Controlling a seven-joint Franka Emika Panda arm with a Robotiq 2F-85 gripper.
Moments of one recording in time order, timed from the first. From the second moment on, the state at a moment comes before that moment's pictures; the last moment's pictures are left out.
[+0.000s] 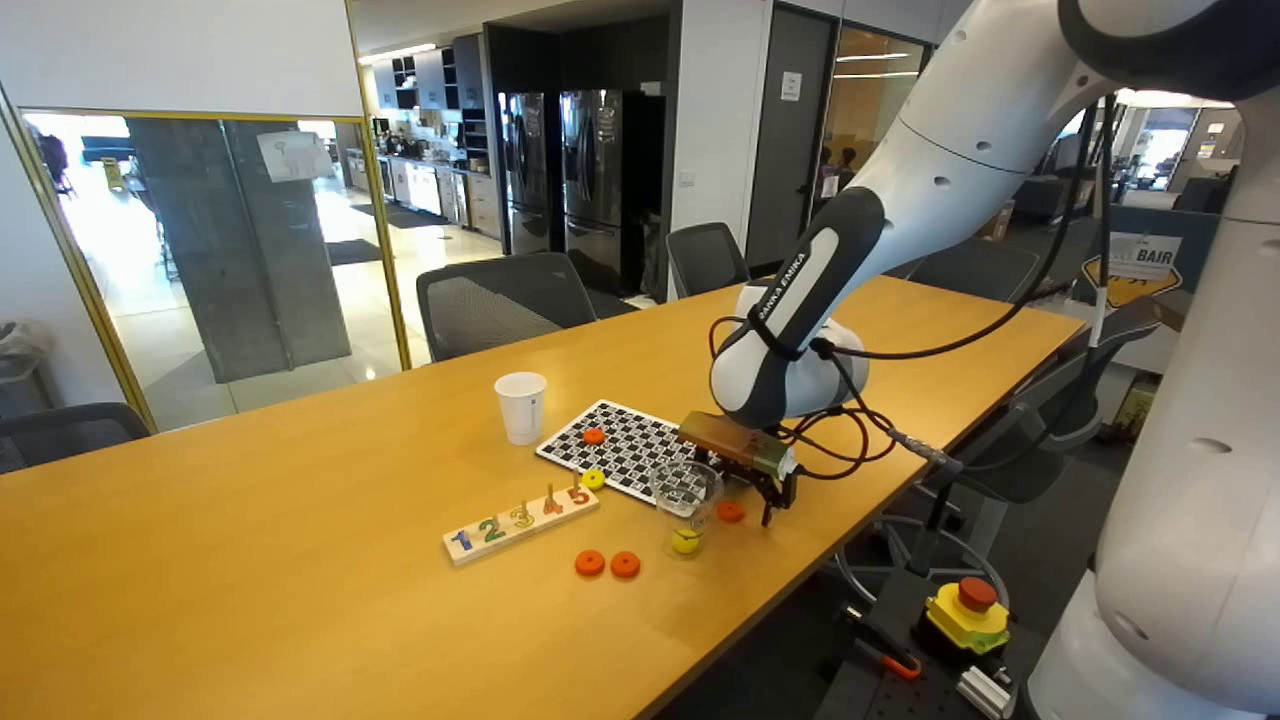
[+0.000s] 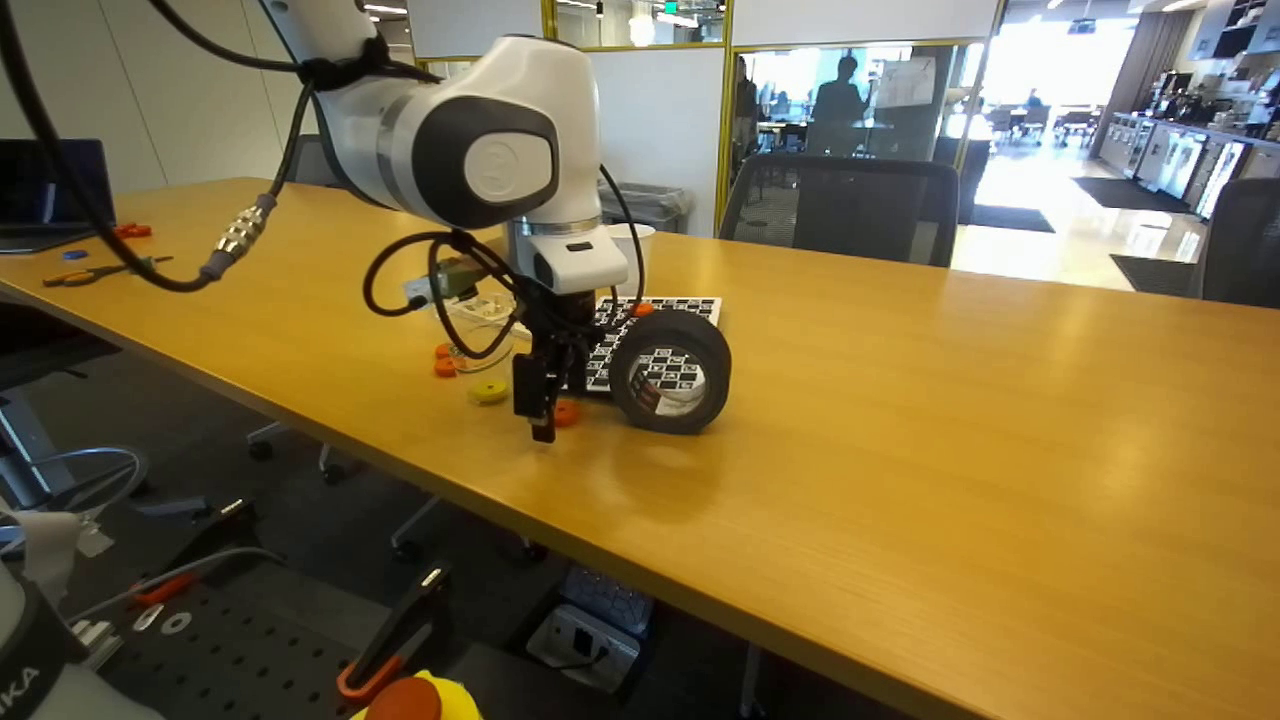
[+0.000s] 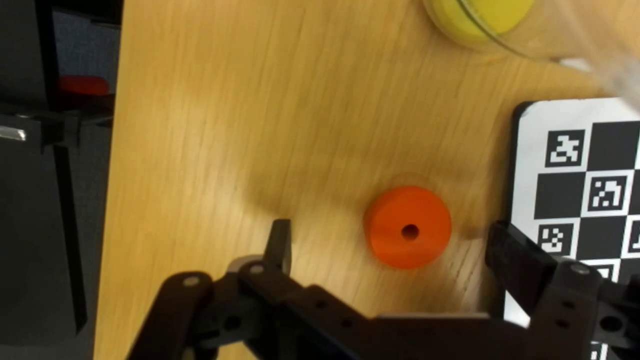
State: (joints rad) arm -0.15 0.09 -0.12 -2.65 0.07 2.75 1.10
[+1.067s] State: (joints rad) arm -0.13 0.08 -0.14 -2.63 0.04 2.75 1.11
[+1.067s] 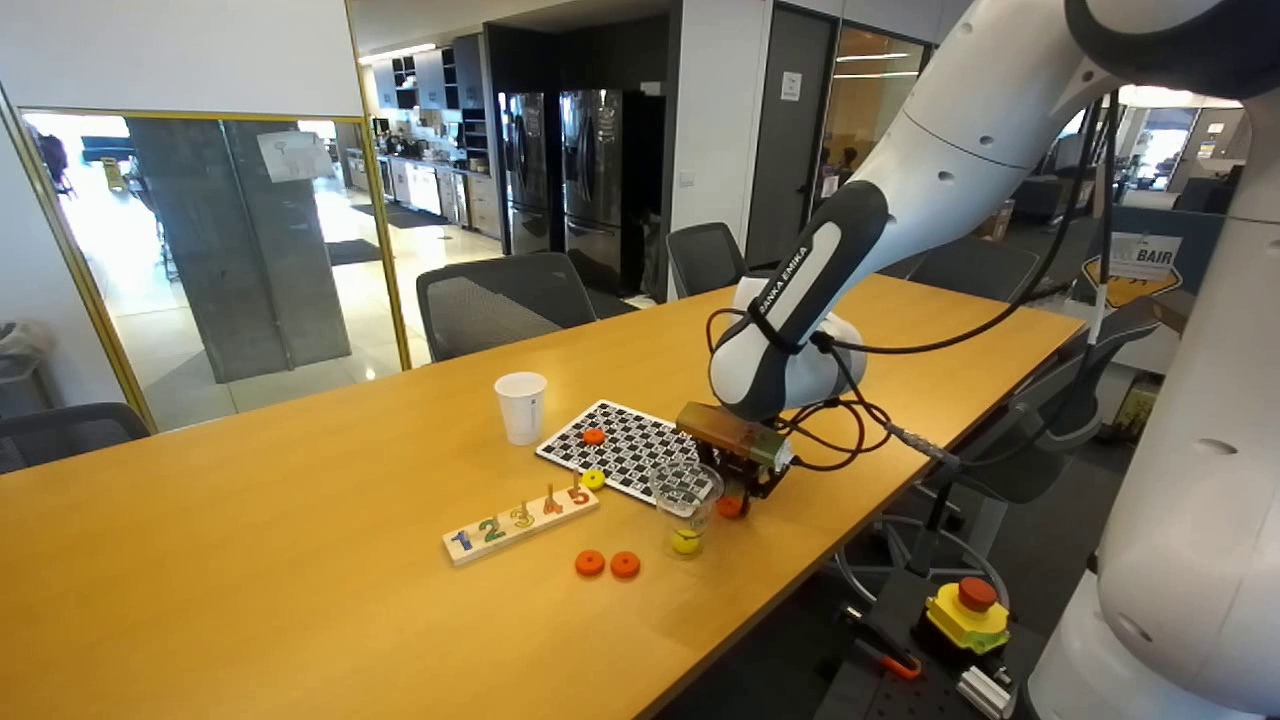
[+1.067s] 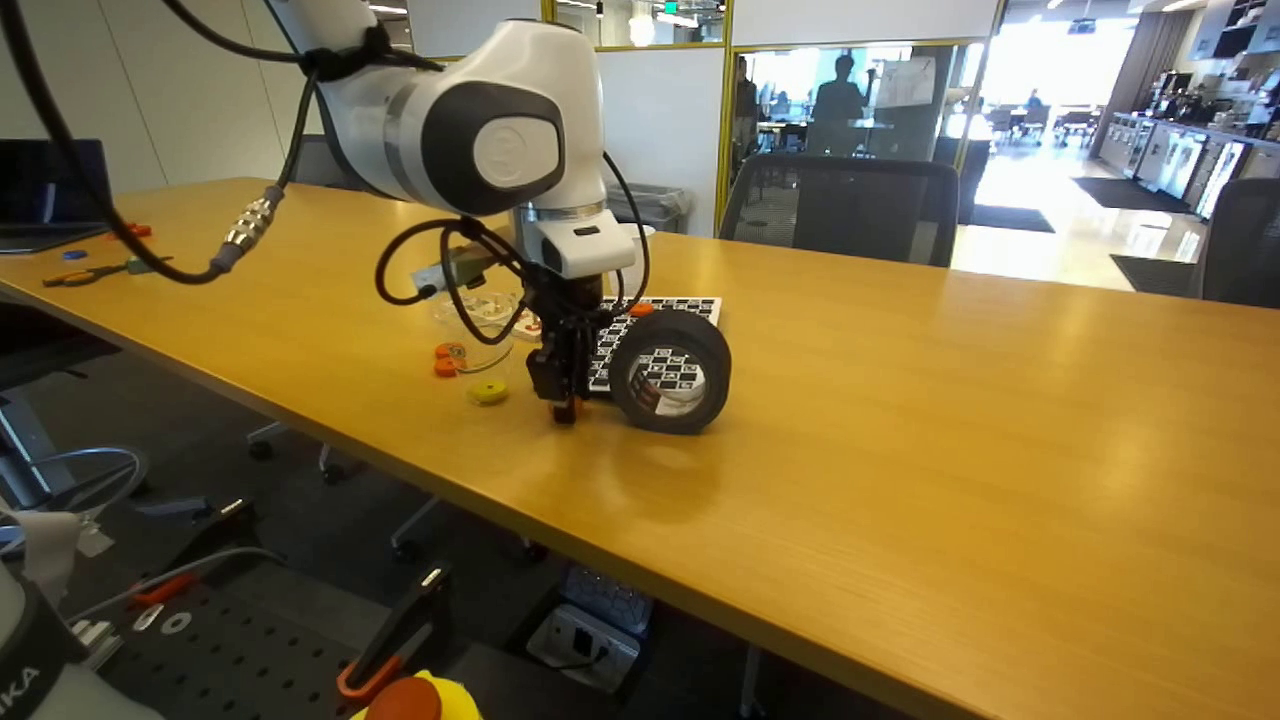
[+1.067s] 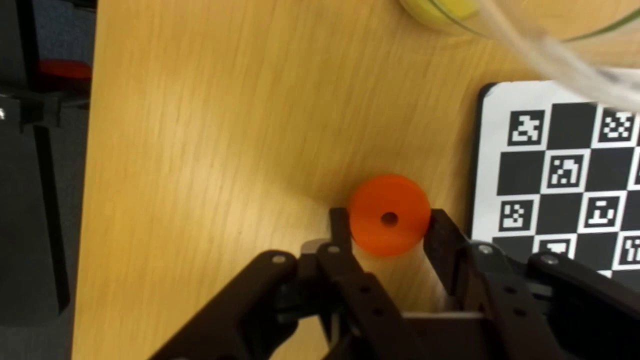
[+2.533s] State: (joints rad) arm -0.01 0.12 0.01 -2.05 -0.11 2.49 1.12
